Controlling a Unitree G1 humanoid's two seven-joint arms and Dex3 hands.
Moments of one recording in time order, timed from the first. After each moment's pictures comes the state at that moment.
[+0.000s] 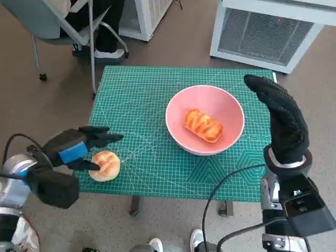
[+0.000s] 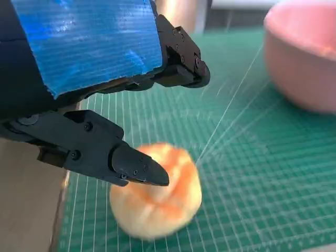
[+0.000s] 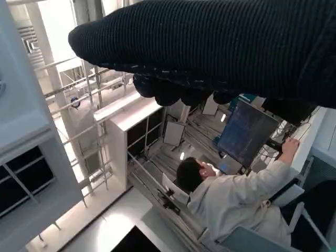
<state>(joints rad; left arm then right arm) -0.35 0.84 -0.12 0.38 0.35 -0.52 -0.56 -0.53 -0.20 -0.10 0.40 0.20 -1.01 0.31</state>
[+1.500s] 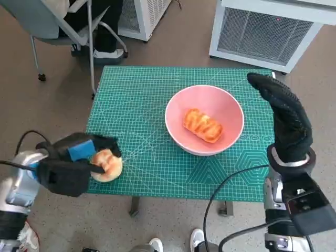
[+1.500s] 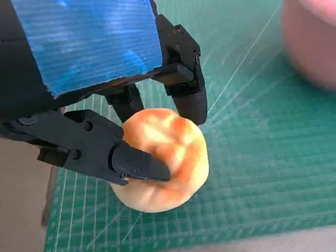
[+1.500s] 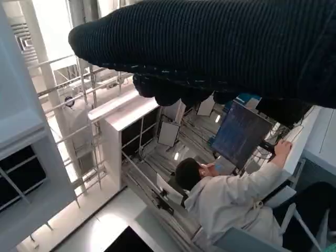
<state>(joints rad) -0.40 0.83 -0.11 0.26 0.26 -0.36 -0.68 -0.53 -0.22 -0.11 0.40 0.19 -0.99 0.31</state>
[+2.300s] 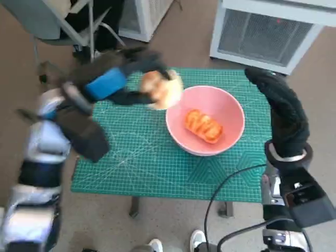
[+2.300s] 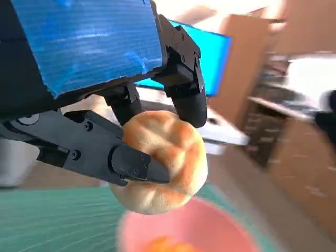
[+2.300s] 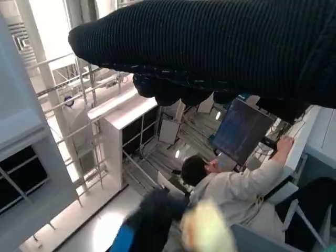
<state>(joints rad) -0.98 0.45 -0.19 0.52 0.28 -0.52 -0.45 -0.58 -0.21 -0.11 0.47 0.20 -1.00 0.31</state>
